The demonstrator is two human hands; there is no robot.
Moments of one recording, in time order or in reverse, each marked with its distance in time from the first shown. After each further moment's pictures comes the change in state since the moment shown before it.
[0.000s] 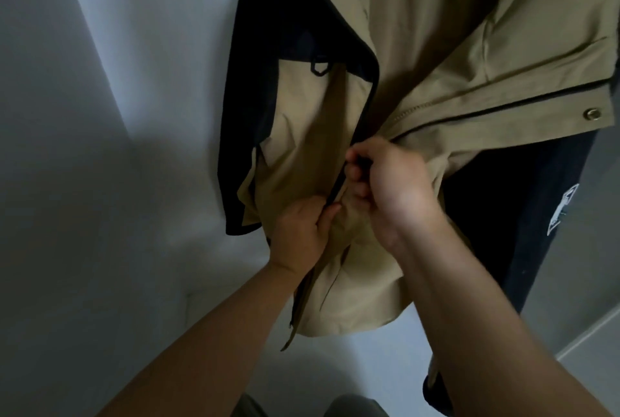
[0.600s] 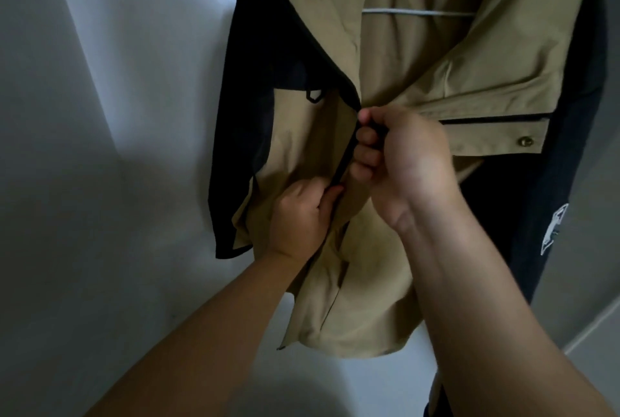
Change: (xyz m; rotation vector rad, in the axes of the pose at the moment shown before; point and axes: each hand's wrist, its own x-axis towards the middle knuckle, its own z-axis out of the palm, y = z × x) left_hand 0.051 0.026 -0.007 0.064 0.111 0.058; right_hand 0.001 -0.051 0.002 0.246 -0.042 -0.135
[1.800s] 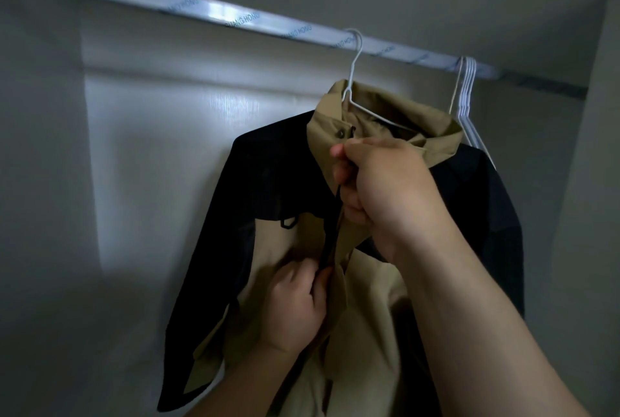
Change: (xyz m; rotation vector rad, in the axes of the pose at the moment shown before) left_hand 0.056 0.034 -0.002 0.024 0.069 0.066; right_hand -0.008 -0.115 0.038 -0.477 -0.185 -0.343
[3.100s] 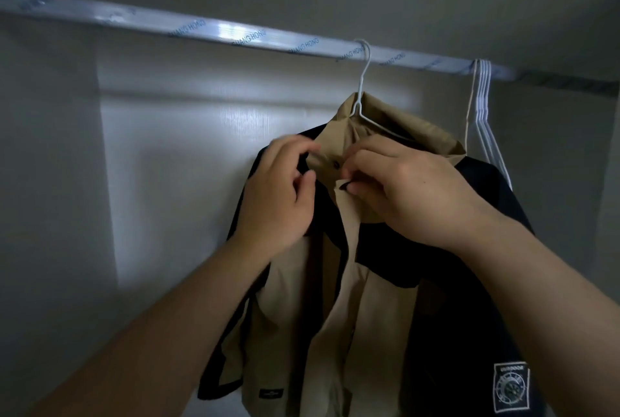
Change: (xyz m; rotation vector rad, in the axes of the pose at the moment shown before) left_hand 0.151 0.005 -0.071 -0.132 0.018 0.145; right_hand 0.051 0.028 -0.054 -1.216 -0.110 -0.912
